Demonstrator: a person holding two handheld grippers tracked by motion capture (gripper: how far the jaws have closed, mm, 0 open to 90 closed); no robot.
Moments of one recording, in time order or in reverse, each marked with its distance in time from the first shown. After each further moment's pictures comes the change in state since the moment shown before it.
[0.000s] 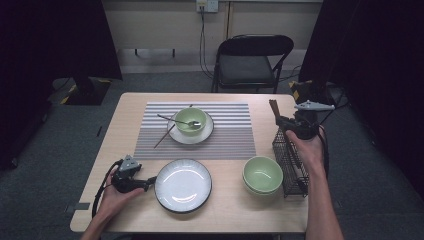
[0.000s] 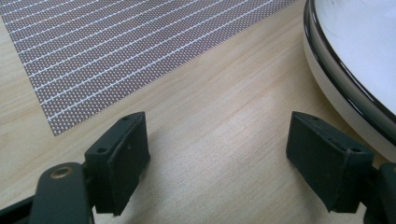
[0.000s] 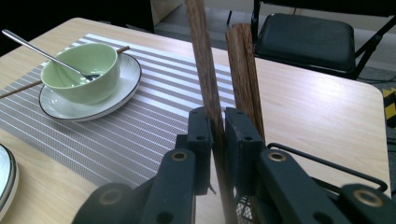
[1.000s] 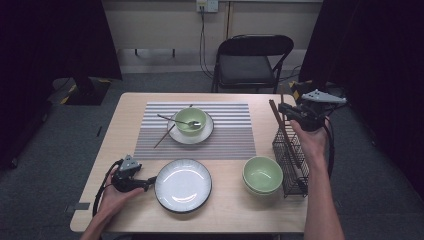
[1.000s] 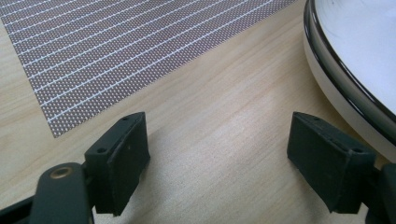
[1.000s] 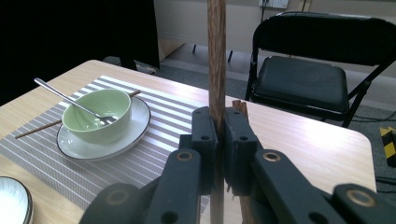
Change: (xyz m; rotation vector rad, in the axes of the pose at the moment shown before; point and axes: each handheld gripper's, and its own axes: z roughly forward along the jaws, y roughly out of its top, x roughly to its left) left arm 0.000 0.001 0.000 0.002 -0.009 0.002; right arm 0.006 0.029 -0.022 -0.153 0.014 -0.022
